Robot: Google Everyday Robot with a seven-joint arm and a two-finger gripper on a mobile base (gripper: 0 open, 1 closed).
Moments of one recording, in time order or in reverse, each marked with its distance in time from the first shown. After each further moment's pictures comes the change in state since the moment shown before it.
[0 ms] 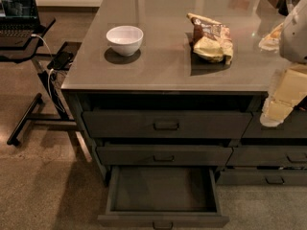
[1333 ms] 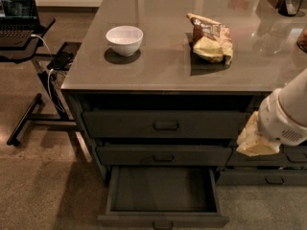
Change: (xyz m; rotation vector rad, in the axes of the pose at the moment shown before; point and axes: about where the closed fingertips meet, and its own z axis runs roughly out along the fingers) arm 0.040 0.071 0.126 -0.141 -0.054 0.033
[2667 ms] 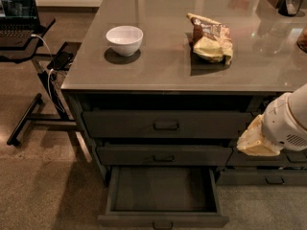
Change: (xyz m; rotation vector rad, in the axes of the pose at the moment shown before) arm 0.000 0.005 -0.001 0.024 -0.083 0.073
